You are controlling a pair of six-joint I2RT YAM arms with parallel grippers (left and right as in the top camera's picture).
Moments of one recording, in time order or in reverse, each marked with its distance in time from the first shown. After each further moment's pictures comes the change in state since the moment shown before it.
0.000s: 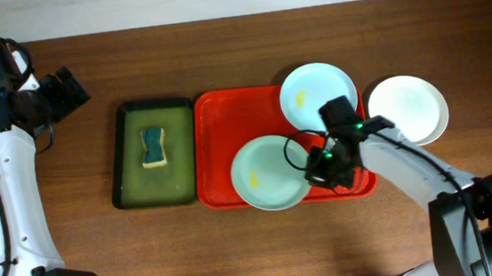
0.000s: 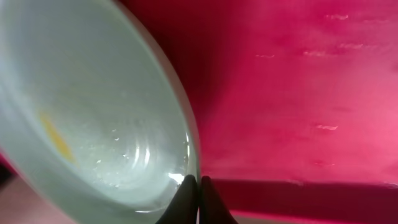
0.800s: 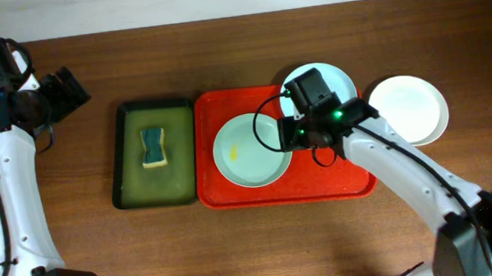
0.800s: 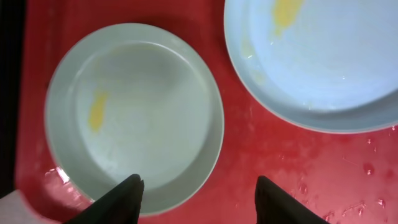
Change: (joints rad) left arm 0.000 0.000 0.000 0.000 0.000 0.000; right arm 0.133 -0.002 0.263 0.015 0.331 -0.328
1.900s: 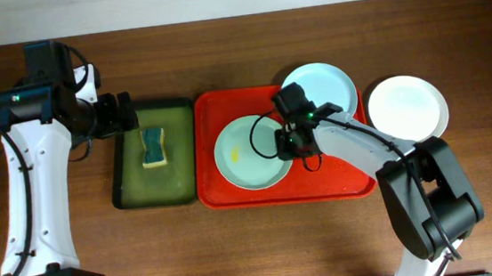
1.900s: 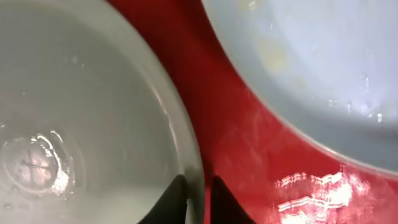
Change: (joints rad) left arm -0.171 0.000 -0.049 -0.184 0.037 0.196; right arm 0.000 0.255 -0.030 0.112 0.025 0.026
